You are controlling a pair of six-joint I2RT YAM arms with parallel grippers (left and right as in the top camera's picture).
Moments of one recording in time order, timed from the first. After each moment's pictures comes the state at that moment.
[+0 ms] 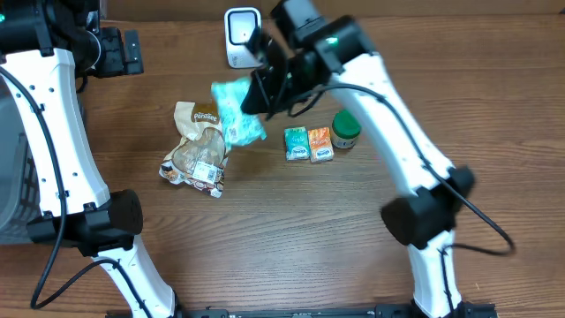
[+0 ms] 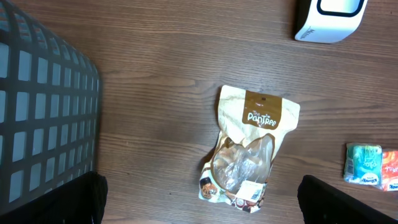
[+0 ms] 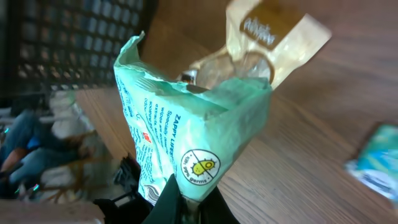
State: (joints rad) left arm 0.17 2.09 2.64 -1.69 0.04 0.00; right arm 0.54 2.19 2.45 -1.39 -0.62 0.20
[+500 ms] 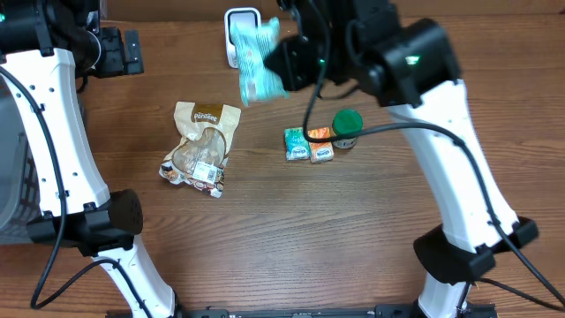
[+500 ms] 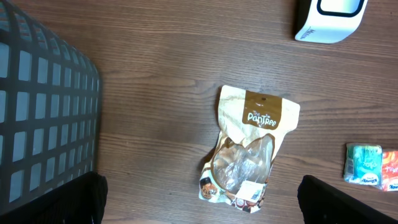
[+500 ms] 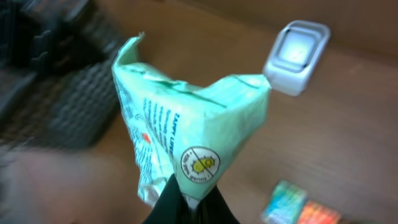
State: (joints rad) left arm 0.17 2.09 2.64 -1.69 0.04 0.00; right arm 0.56 1.96 2.45 -1.20 -0.26 0.19
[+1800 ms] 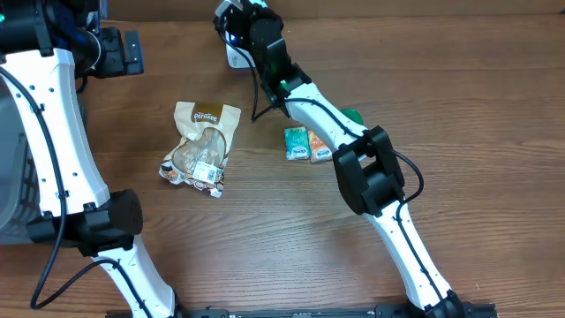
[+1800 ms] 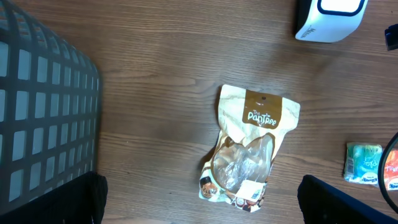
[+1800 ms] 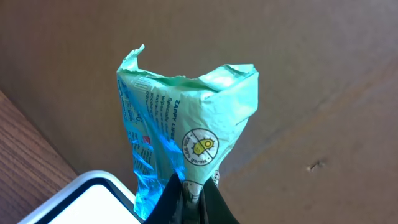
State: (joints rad) left arm 0.17 2.09 2.64 -1.69 0.04 0.00; right arm 0.56 2.68 2.30 0.35 0.25 -0.74
